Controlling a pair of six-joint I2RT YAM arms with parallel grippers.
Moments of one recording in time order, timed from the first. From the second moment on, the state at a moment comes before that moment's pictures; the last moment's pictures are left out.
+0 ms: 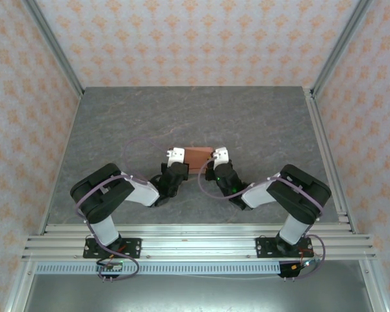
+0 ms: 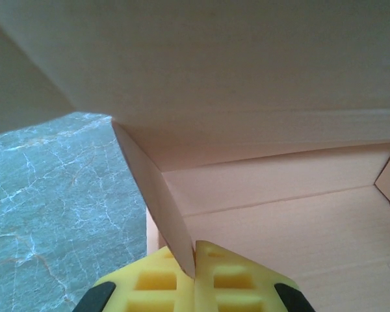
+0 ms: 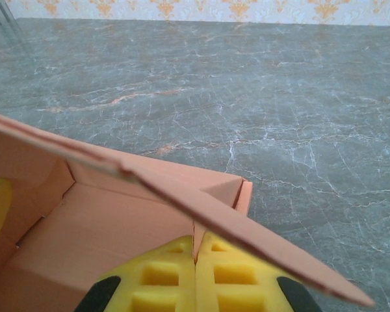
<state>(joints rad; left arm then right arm) -0.77 1.73 0.54 0.67 -0.63 -0.31 0.86 1.70 0.49 0.84 0.47 0.26</state>
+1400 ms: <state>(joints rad) -0.68 0.70 0.59 -0.35 -0.45 -0.58 0.92 1.77 0.51 0.82 0.46 0.22</state>
